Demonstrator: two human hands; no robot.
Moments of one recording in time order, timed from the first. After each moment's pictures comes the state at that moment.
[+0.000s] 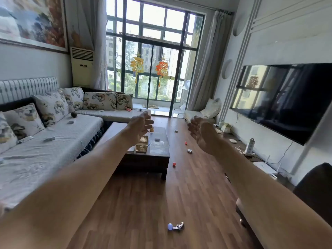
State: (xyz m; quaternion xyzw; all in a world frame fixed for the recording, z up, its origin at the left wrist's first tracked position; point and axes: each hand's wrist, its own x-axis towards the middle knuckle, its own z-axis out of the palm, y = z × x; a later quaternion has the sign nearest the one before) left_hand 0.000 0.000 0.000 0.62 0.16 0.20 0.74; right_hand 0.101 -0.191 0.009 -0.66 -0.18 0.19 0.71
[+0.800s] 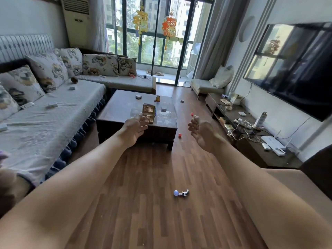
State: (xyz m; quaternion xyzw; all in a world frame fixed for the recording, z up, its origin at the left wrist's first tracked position) left_hand 0.010 0.086 -0.125 0.59 0.25 0.14 0.76; right_hand 0.128 -0.109 -0.109 -0.68 -0.11 0.27 0.68
